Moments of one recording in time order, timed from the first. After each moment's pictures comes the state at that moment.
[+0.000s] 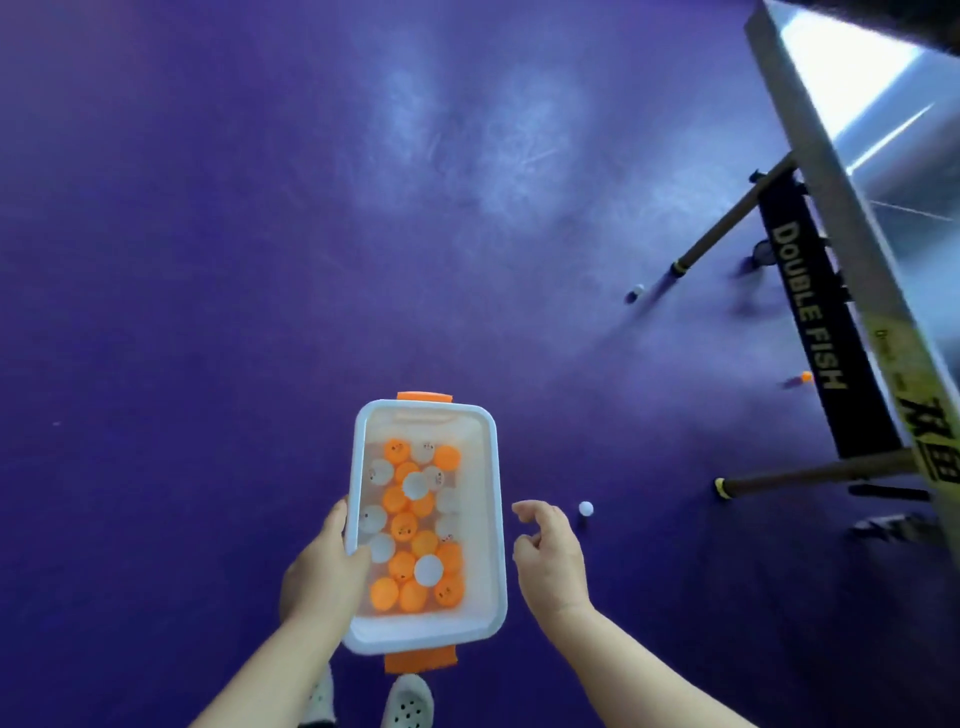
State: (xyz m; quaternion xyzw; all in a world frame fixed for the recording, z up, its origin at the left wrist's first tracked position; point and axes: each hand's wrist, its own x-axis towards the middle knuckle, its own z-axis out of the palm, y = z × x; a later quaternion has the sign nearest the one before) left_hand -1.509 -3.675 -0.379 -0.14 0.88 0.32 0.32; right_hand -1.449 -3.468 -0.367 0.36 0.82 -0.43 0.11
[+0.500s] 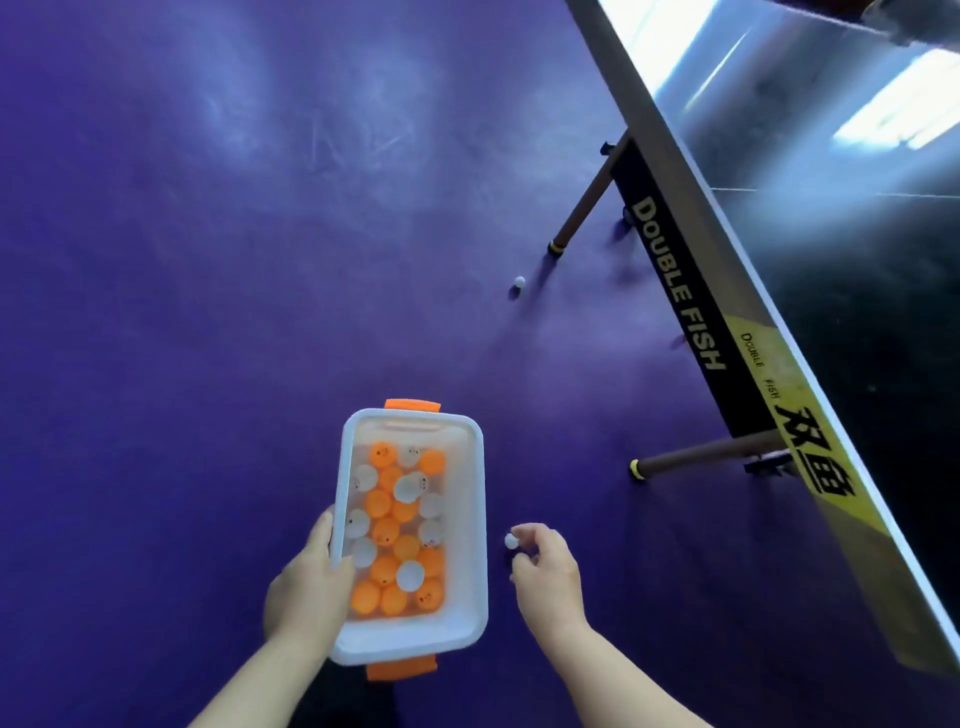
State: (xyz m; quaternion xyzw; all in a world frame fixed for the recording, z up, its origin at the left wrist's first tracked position) left_hand -1.669 -3.456 -0.407 -0.01 0.88 0.29 0.37; right_hand -1.540 -3.267 -0.388 0.54 0.72 -0.43 0.07
